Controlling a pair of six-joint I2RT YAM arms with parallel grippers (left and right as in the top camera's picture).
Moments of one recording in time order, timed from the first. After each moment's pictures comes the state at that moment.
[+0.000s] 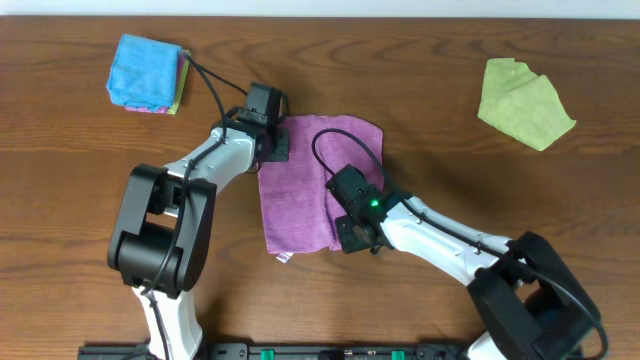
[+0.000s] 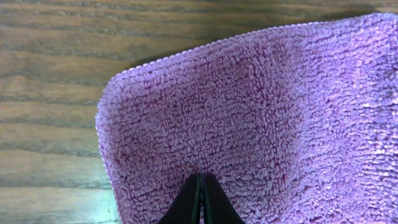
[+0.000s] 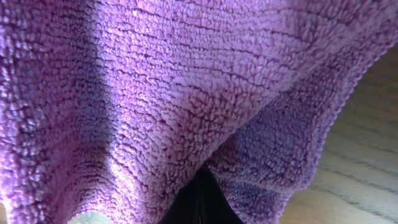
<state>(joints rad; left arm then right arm) -0.30 2.01 1.23 -0.36 0.00 -0.23 0.71 1.73 0.91 -0.60 0.00 0.46</state>
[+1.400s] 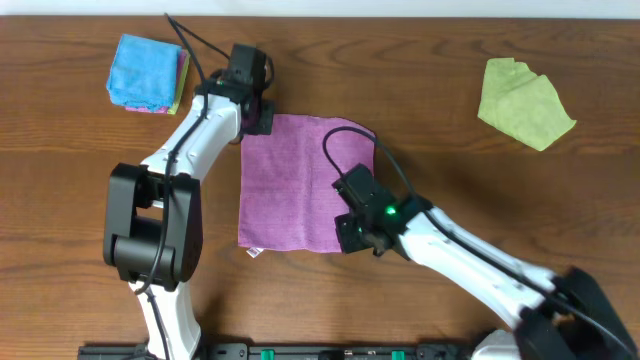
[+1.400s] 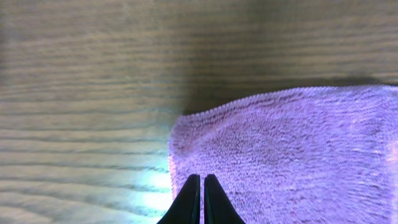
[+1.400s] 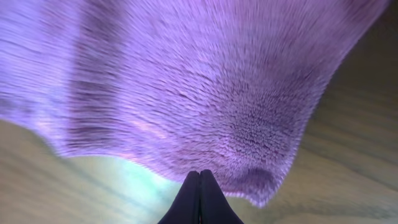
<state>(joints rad) -0.24 2.03 1.53 -0.69 -0.09 -0.11 0.72 1.54 0.90 -0.62 -0.06 0.49</state>
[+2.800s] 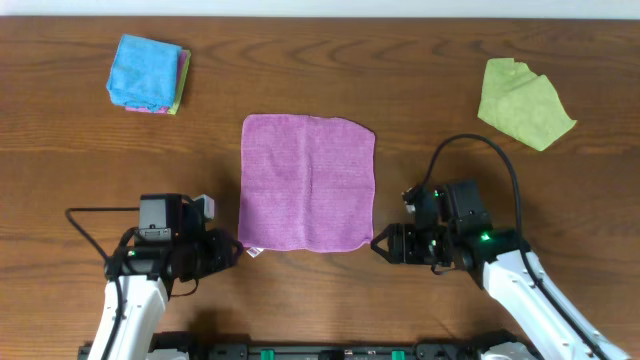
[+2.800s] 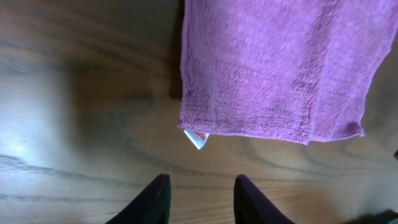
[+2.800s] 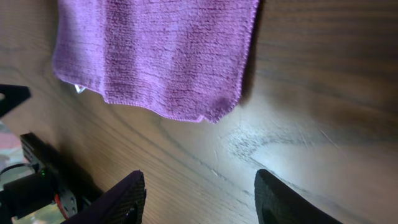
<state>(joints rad) 0.02 1.04 0.51 -0.75 0.48 -0.32 0.28 1.22 0.56 -0.54 -0.56 0.37</state>
